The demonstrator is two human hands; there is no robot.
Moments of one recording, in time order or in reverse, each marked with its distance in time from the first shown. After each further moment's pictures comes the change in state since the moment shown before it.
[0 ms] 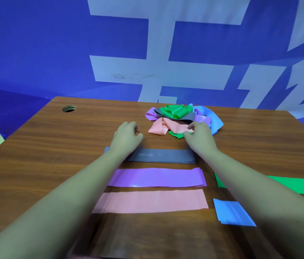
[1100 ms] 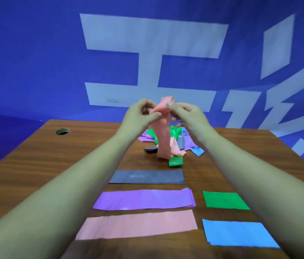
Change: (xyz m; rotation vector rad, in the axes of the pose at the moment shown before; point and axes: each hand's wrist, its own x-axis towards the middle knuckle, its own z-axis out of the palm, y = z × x) left_hand 0.028 0.123 -0.068 -0.706 -0.007 0.256; right_hand 0.008 -0.102 -0.114 0.728 -0.111 -0.106
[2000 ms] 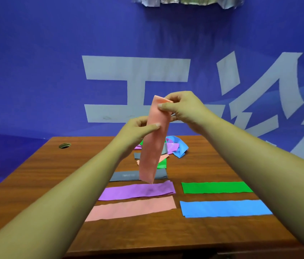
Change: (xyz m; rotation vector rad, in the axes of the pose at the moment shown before) left_hand -0.096 0.101 0.009 -0.108 -0.227 -0.037; right_hand -0.096 -0.120 -0.058 -0.175 -0.028 -0.128
